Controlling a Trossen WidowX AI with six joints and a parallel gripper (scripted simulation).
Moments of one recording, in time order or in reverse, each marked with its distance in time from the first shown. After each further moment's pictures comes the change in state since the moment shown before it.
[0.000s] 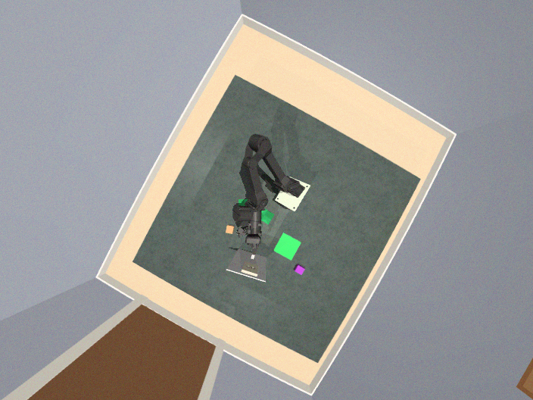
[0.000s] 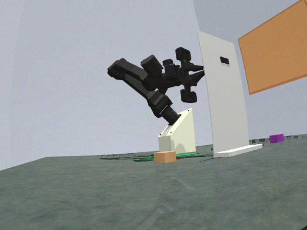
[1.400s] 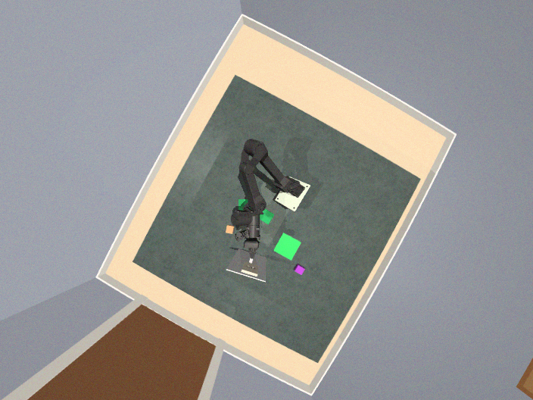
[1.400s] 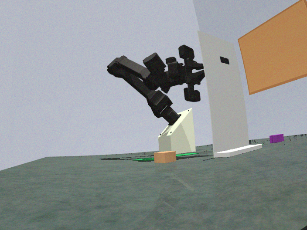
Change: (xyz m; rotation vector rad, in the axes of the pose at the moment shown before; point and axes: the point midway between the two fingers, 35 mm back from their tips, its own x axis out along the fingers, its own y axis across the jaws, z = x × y) arm 0.018 0.000 0.007 -0.005 -0.001 0.001
